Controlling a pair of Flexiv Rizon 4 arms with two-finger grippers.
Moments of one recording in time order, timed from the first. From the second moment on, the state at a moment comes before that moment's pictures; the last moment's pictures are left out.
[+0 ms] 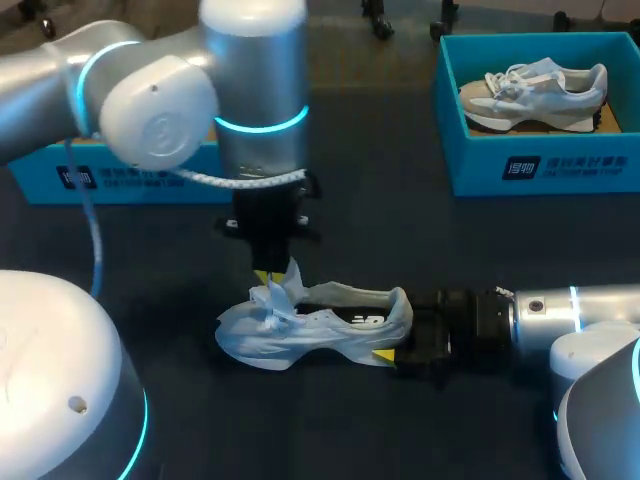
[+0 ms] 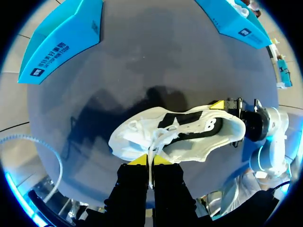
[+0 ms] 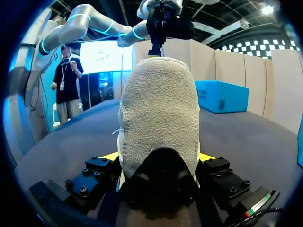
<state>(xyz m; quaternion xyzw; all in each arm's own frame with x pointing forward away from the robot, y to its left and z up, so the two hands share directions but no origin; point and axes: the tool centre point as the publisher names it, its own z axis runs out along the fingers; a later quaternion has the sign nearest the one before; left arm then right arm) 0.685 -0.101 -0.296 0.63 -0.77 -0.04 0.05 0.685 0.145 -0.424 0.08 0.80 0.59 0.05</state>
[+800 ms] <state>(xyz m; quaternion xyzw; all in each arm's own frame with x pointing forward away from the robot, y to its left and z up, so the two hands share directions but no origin) 0.686 -0.056 -0.330 0.64 -0.75 0.09 0.16 0.685 0.145 -0.424 0.08 0.80 0.59 0.05</state>
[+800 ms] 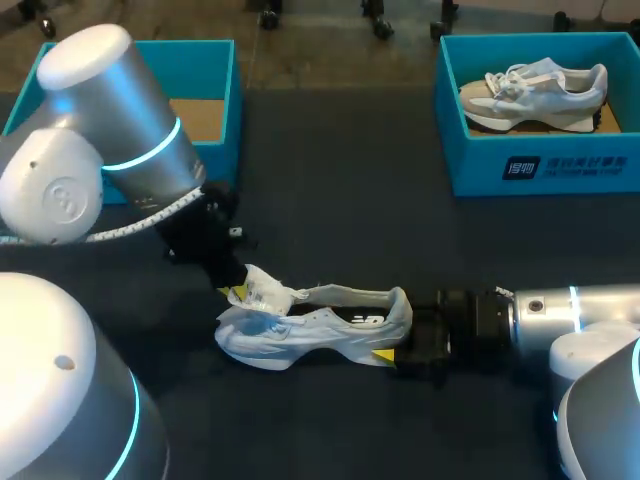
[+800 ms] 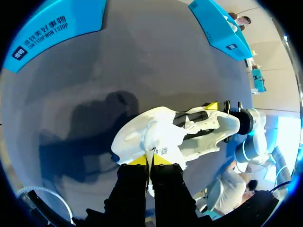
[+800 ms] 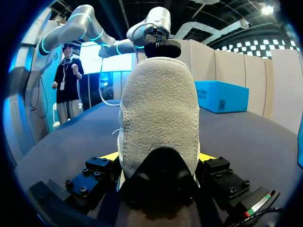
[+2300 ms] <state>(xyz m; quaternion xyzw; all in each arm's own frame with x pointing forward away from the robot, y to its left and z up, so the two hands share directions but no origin) 0.729 -0.035 -0.288 0.58 -0.81 0.08 0.10 0.685 0.145 -0.424 0.08 0.80 0.59 0.05</state>
